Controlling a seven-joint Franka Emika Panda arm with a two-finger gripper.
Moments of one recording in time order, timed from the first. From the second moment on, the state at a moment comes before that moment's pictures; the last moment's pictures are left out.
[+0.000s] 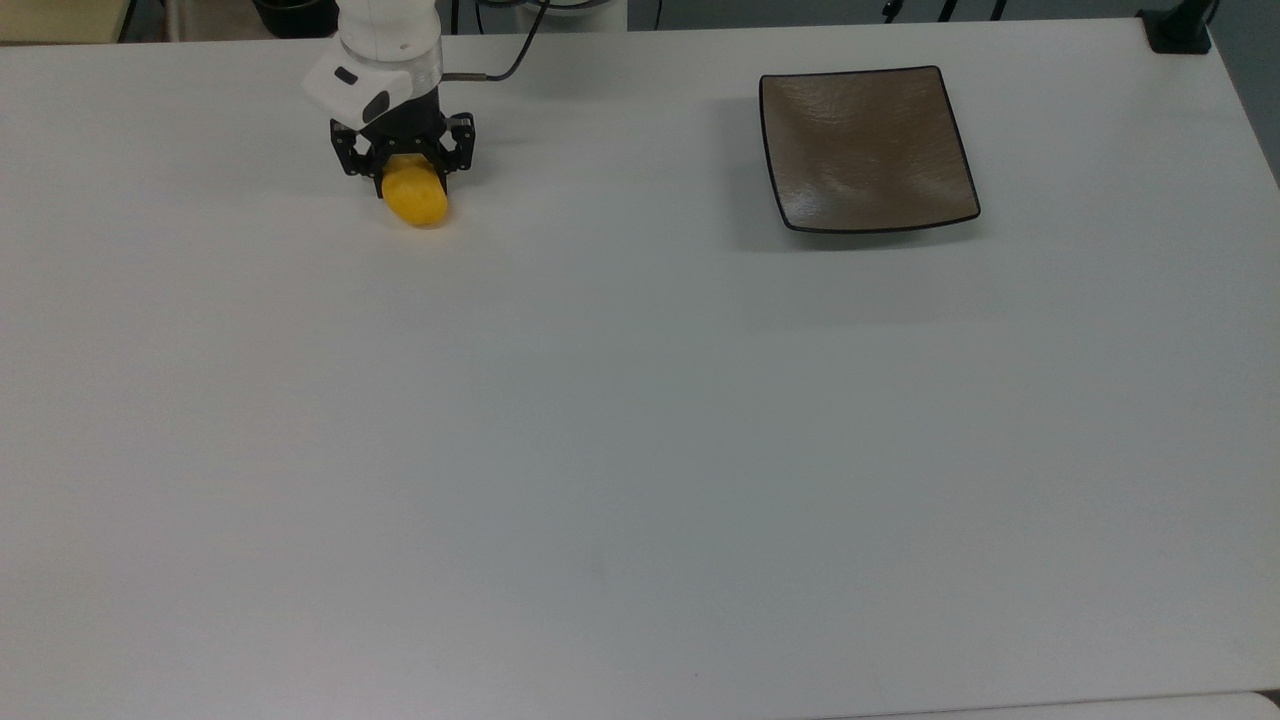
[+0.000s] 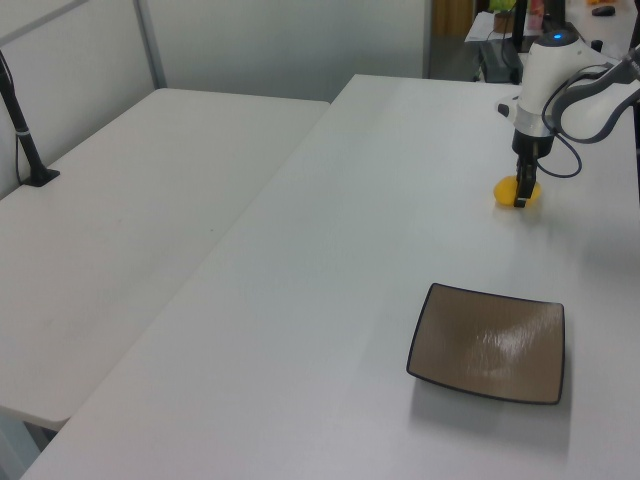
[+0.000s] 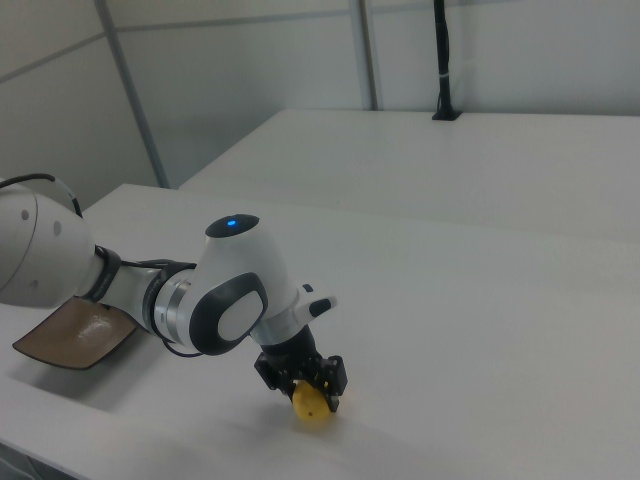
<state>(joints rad) 0.14 0.01 -0.33 -2.44 -0.18 2.56 -0.30</state>
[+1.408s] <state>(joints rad) 0.19 -0.13 -0.11 -1.85 -0.03 1.71 -0.30</state>
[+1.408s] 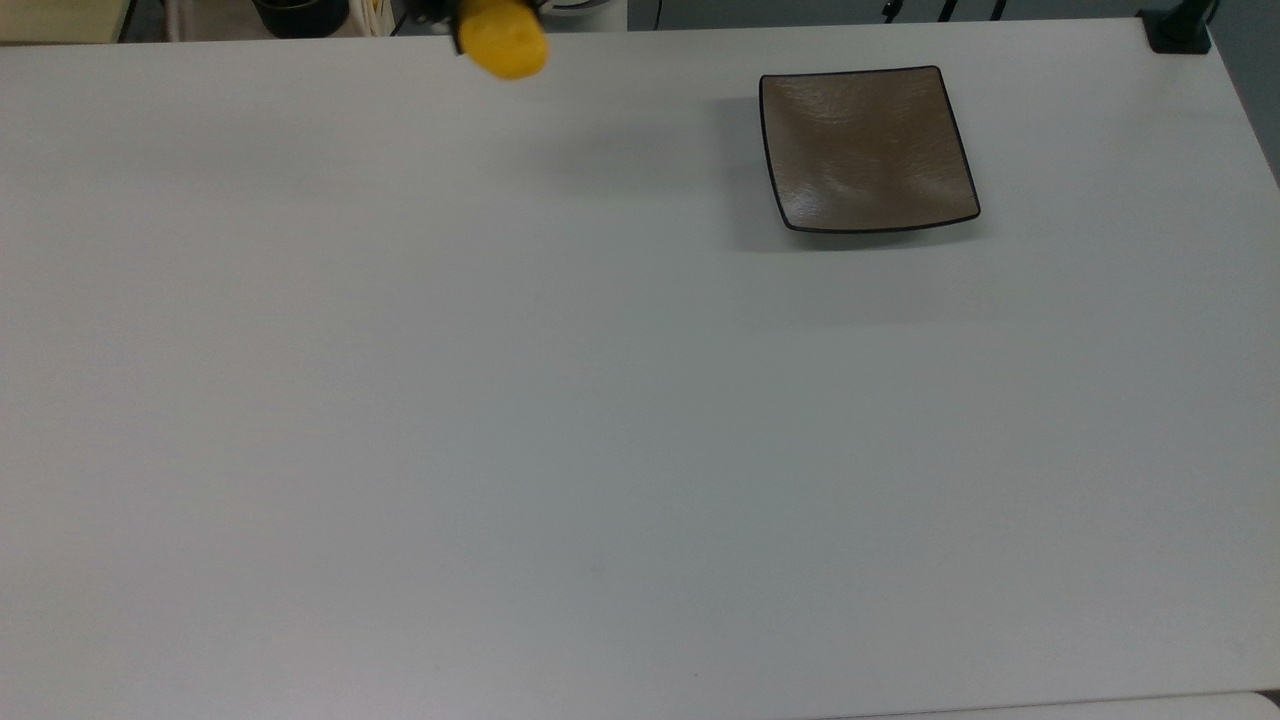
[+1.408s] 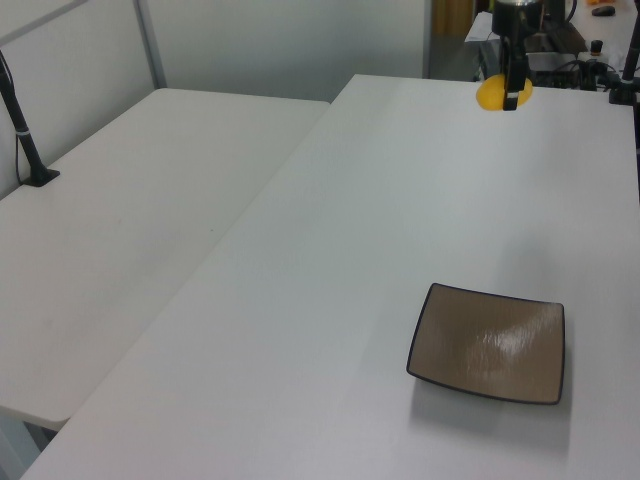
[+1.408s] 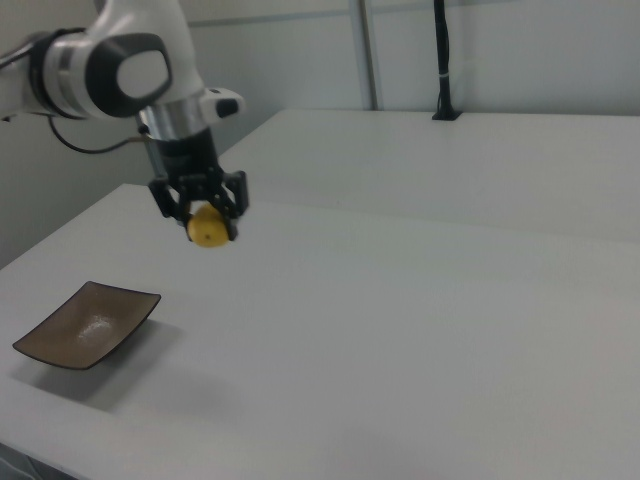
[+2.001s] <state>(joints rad) 0.43 -0.06 0.05 -1.81 -0.02 1.70 0.18</state>
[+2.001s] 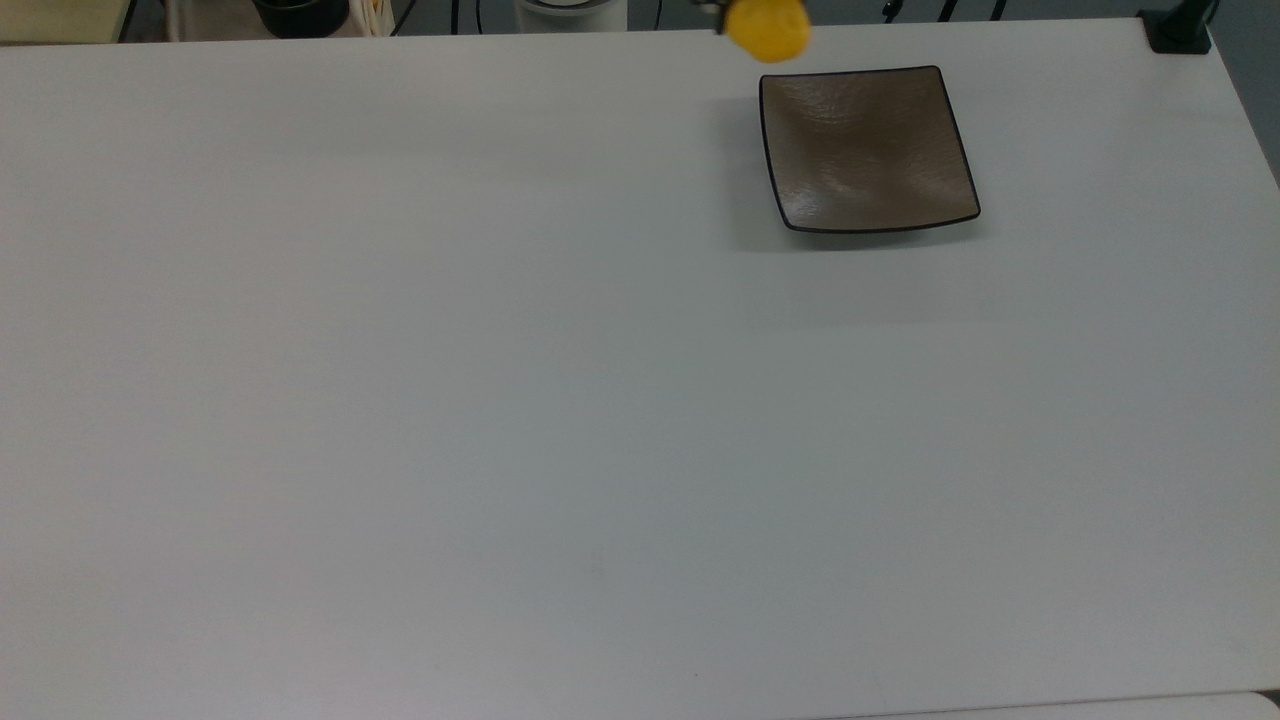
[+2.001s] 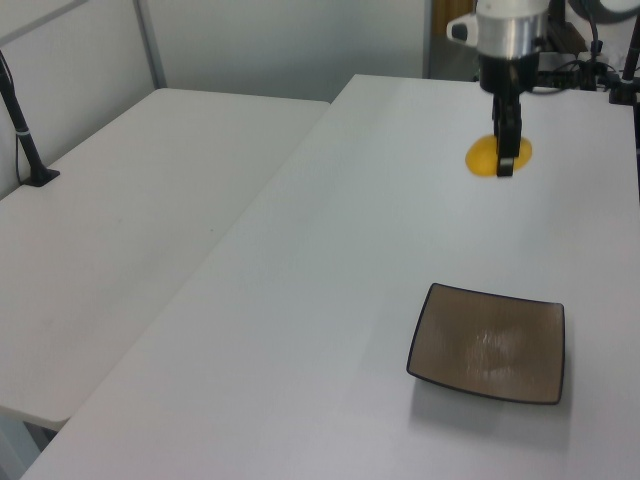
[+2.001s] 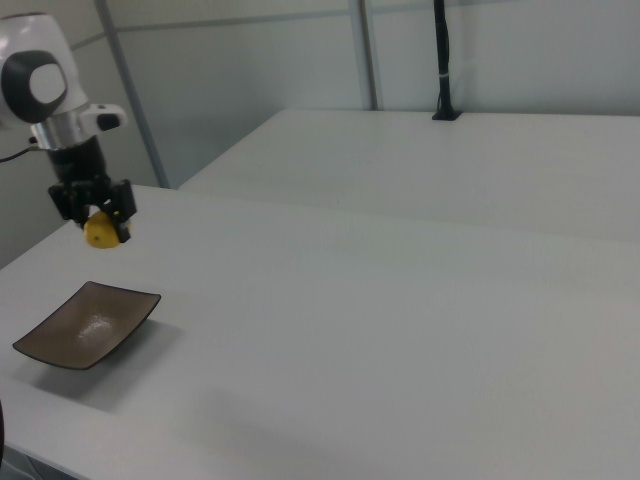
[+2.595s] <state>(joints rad) 0.57 0.14 0.14 -1.81 -0.03 1.92 0.52</state>
